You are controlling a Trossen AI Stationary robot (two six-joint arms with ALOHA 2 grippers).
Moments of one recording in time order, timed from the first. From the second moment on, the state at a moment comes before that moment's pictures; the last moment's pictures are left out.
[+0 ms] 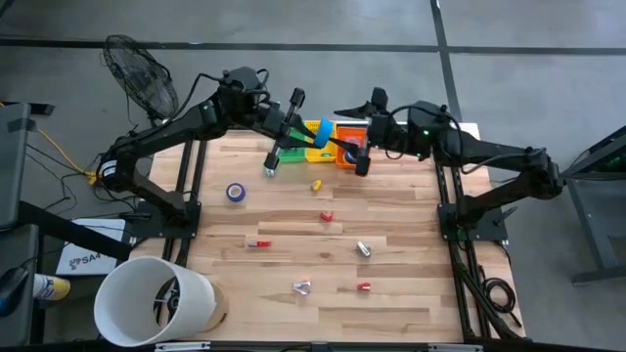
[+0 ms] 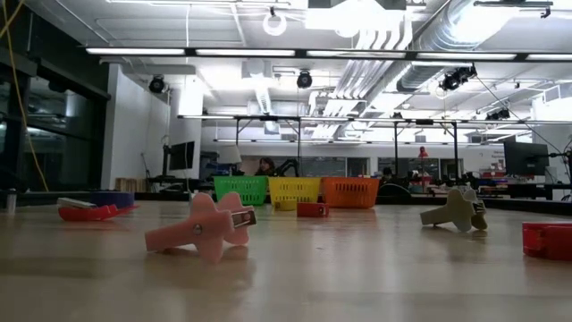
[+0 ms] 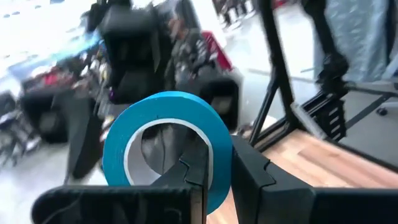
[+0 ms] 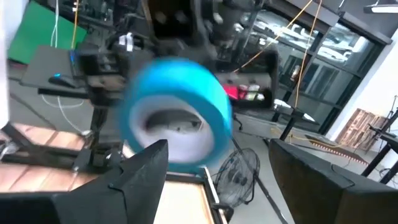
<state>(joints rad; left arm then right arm) 0.38 1.45 1.60 -0.20 0.73 0.48 -0.17 1.29 1.36 -0.05 0.07 -0.34</state>
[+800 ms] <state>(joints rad) 0.38 1.45 1.59 -0.21 0.70 0.47 -0.16 1.32 1.36 0.04 0.06 -0.39</state>
